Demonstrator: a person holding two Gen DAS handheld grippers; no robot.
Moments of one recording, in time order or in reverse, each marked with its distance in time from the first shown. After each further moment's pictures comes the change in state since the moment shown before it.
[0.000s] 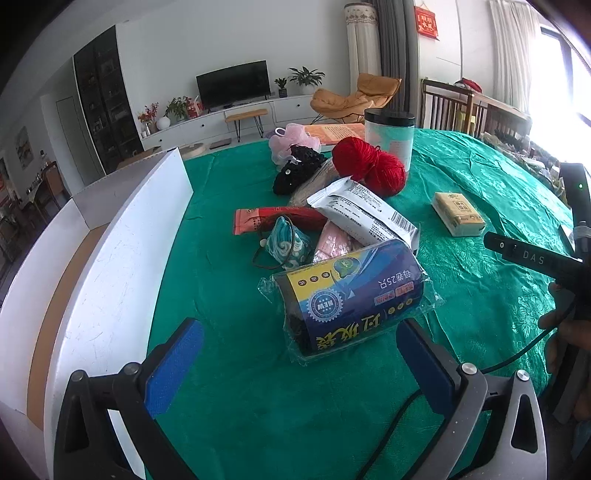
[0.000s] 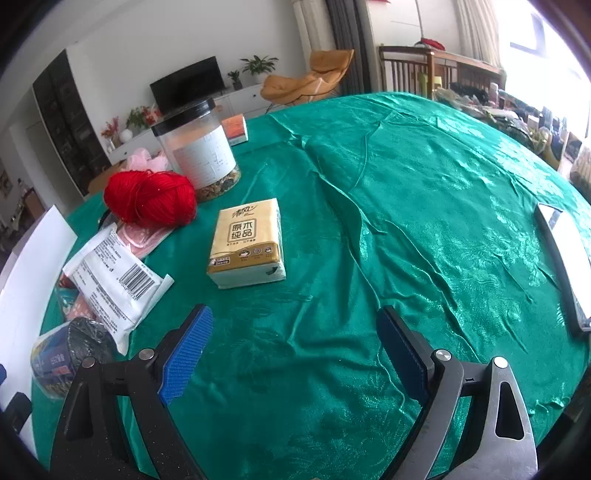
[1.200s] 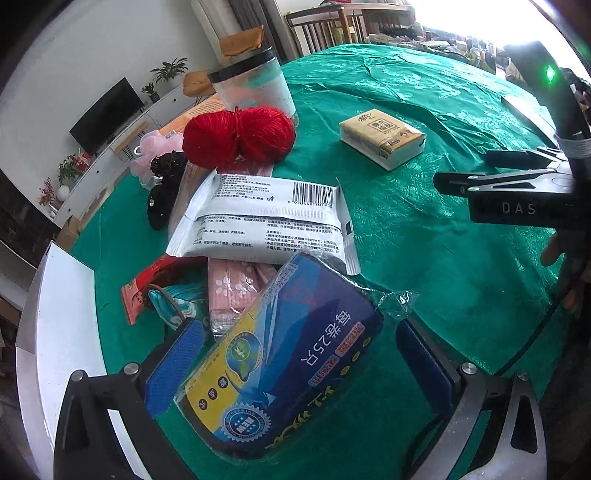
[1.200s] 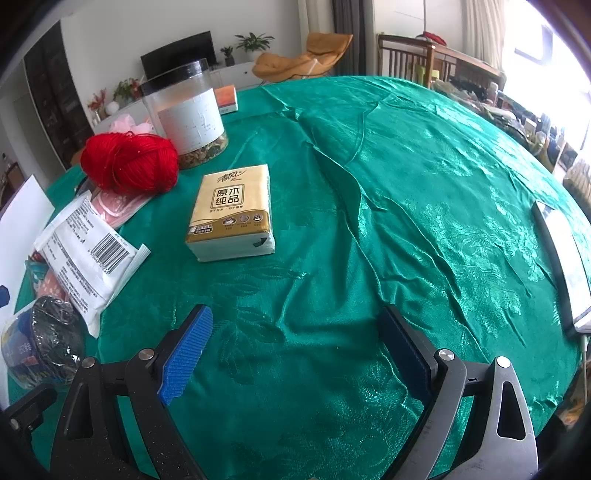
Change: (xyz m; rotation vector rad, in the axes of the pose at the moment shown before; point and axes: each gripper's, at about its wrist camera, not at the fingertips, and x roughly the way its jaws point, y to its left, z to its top) left arm 0.078 -0.067 0.037 0.522 0.183 -0.196; right arm 0.022 0.009 -0.008 -0.036 0.082 -0.084
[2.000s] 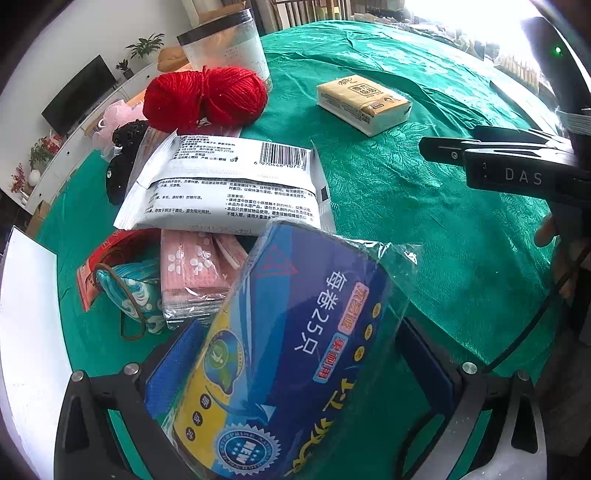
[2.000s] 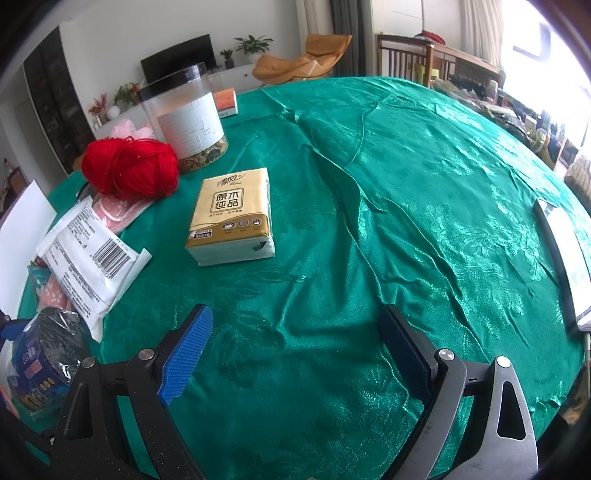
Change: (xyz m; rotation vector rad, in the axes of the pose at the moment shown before) left arm 0.016 -0.003 -0.006 -0.009 0.077 -0.116; right arm 0.001 -0.002 0.001 0.010 -0.009 0.010
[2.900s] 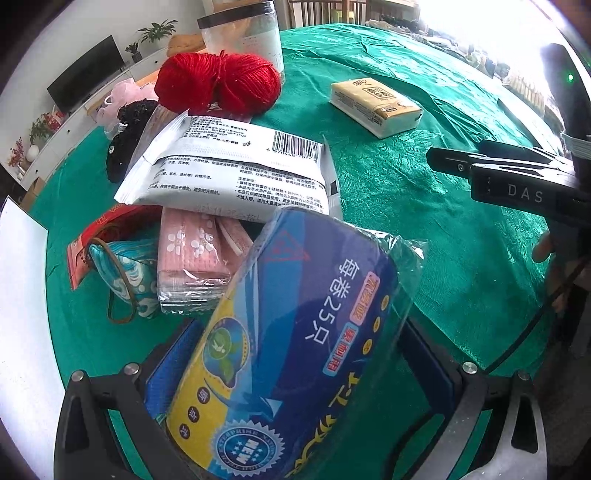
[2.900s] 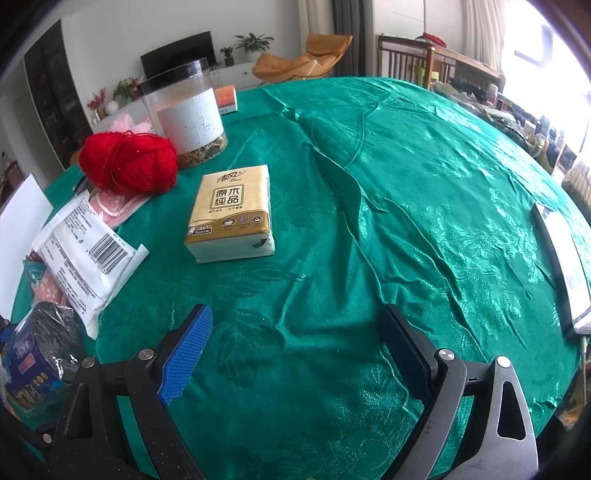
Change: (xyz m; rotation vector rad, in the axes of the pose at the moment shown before) left arm -0.005 0.017 -0.015 -0.084 0.001 -0.051; right arm 0.001 0.002 -0.001 -0.016 0.003 -0.018
